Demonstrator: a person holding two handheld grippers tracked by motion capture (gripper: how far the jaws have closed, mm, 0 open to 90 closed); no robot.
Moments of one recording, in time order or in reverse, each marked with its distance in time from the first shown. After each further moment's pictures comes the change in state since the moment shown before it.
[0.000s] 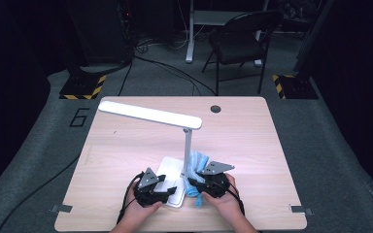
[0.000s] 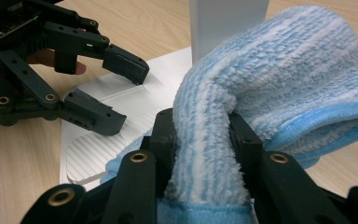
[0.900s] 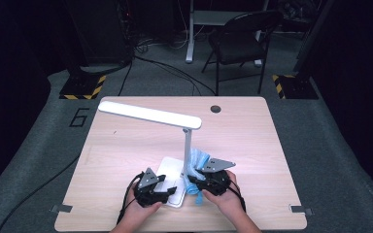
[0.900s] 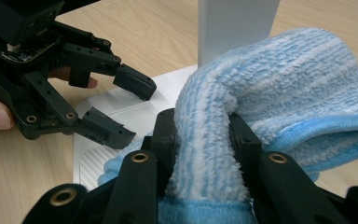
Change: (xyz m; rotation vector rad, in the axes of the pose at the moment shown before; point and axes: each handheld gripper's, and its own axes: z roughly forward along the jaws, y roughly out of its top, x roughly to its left) left arm 0.000 0.000 0.000 0.000 -0.001 0.000; right arm 0.003 0.018 -0.012 -0.018 0.008 -0.052
